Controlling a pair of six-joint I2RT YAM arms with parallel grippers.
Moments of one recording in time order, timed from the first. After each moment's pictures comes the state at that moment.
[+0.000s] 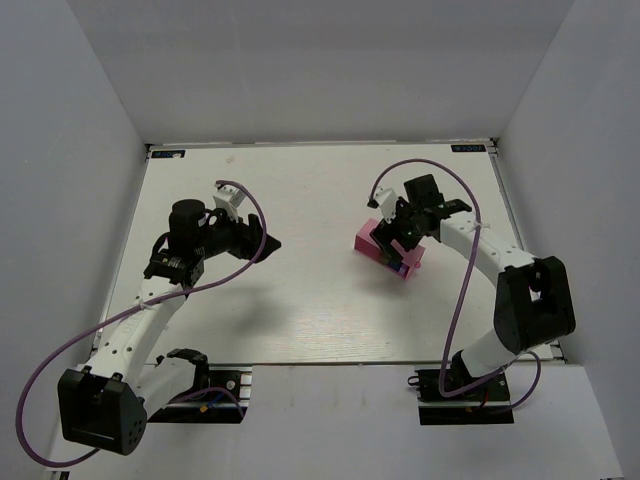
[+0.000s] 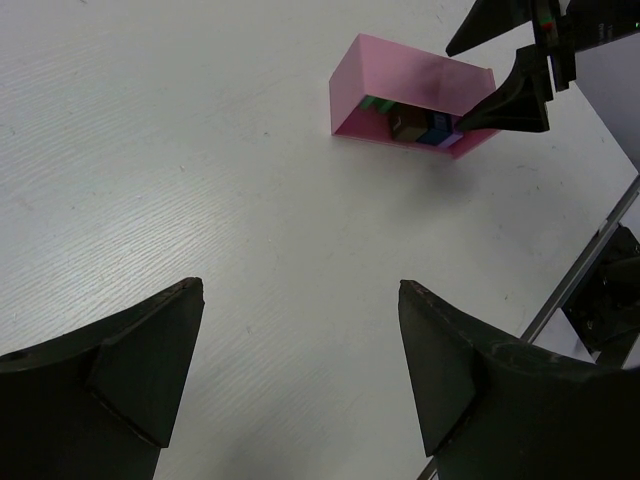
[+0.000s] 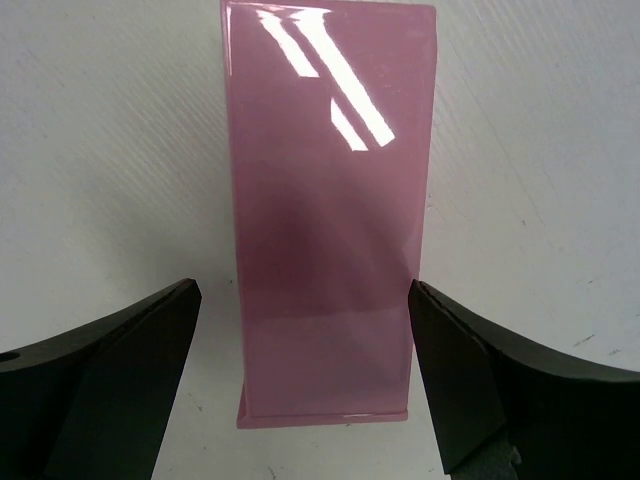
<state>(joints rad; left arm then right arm) -0.22 1.01 0.77 -0.20 0.59 -0.15 0.37 1.54 1.09 -0.58 -0.28 -0.55</state>
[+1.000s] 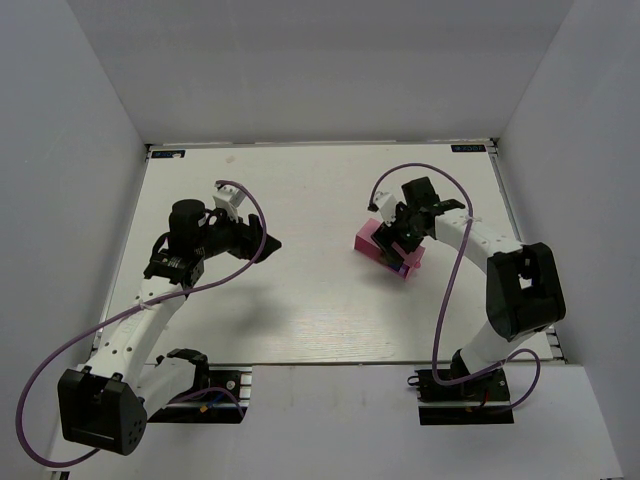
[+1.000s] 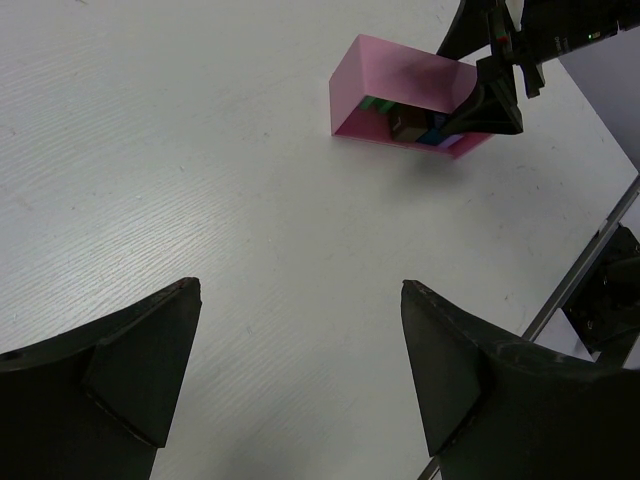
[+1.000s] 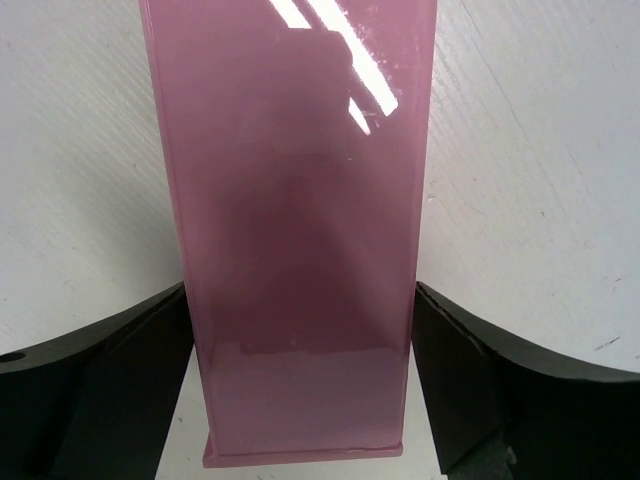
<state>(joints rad) -0.22 1.01 0.77 -0.19 0.59 -0.15 0.35 1.63 1.09 -0.57 -0.25 -0.56</state>
